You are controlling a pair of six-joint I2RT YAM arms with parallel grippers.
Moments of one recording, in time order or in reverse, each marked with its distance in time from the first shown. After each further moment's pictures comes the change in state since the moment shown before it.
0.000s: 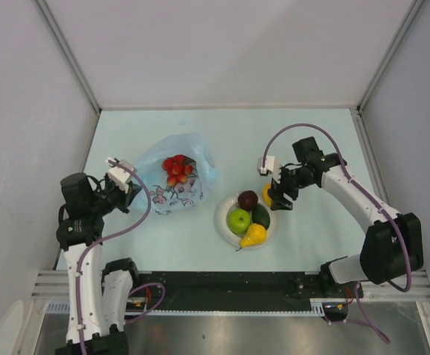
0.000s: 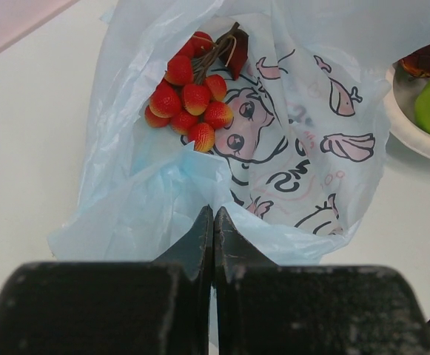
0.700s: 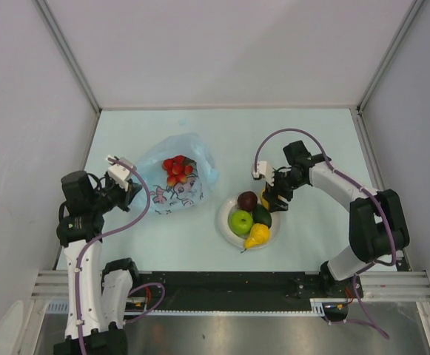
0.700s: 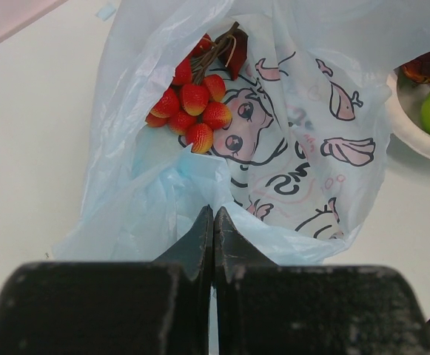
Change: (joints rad) left arm -0.001 0.031 0.001 0.022 0.006 -0.018; right arm 0.011 0.175 -0.050 0.108 0.069 -0.042
